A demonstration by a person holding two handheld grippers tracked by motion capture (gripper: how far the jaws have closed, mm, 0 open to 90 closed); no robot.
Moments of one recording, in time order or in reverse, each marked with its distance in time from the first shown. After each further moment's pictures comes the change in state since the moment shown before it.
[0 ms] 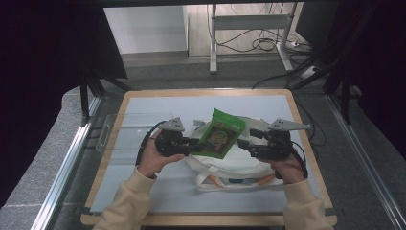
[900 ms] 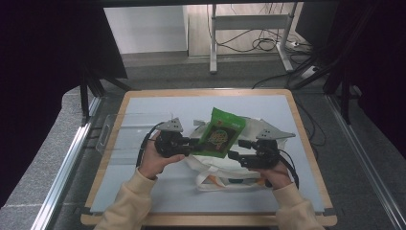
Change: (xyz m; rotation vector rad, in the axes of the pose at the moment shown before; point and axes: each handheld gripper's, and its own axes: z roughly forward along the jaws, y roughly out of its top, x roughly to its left) left arm 0.001 -0.004 0.001 -0.046 -0.013 -0.016; right arm 0.010 -0.029 0.028 0.044 0.098 0.028
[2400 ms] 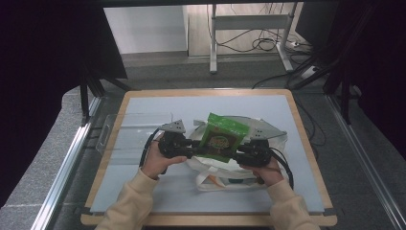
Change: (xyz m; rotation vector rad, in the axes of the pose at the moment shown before) left arm 0.009 -0.008 0.014 0.005 -0.066 -0.012; right arm -0.007 -0.004 0.023 -0.040 0.215 -0.028
